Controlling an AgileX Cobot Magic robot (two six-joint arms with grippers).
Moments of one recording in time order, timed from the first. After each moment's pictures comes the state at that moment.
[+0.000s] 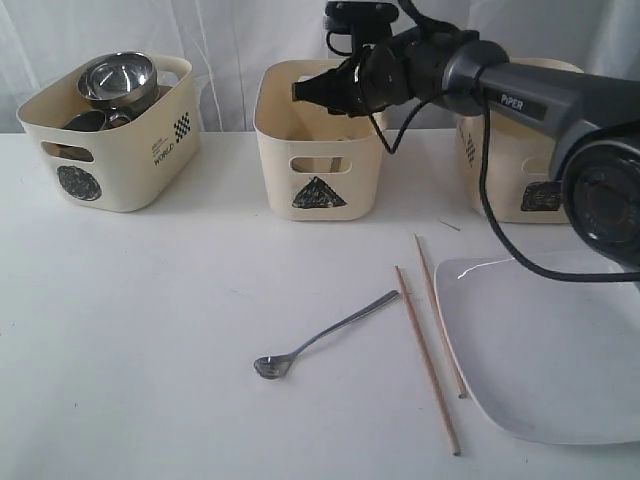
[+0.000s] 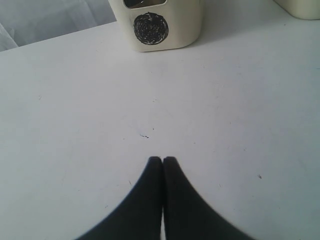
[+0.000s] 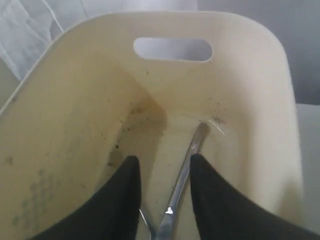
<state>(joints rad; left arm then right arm) 0.00 0.00 0.02 -0.13 0.37 0.34 0.27 2.34 -2.06 -0.21 0.38 0.34</state>
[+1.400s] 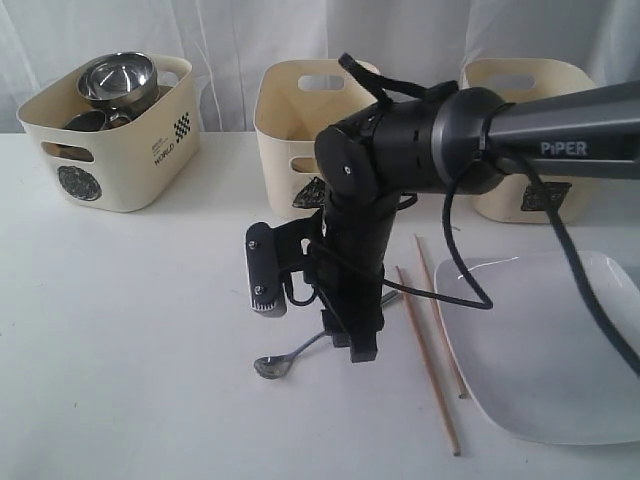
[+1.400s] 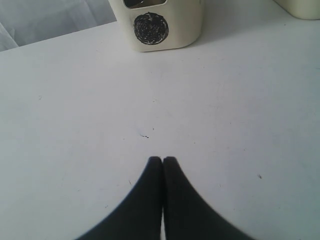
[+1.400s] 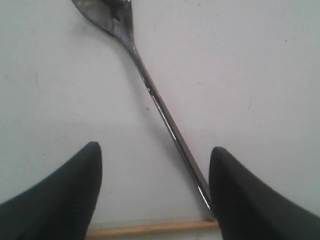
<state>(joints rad) 0.00 0.00 0.02 -0.13 0.37 0.34 0.55 1.97 -1.39 -0.04 0.89 -1.01</state>
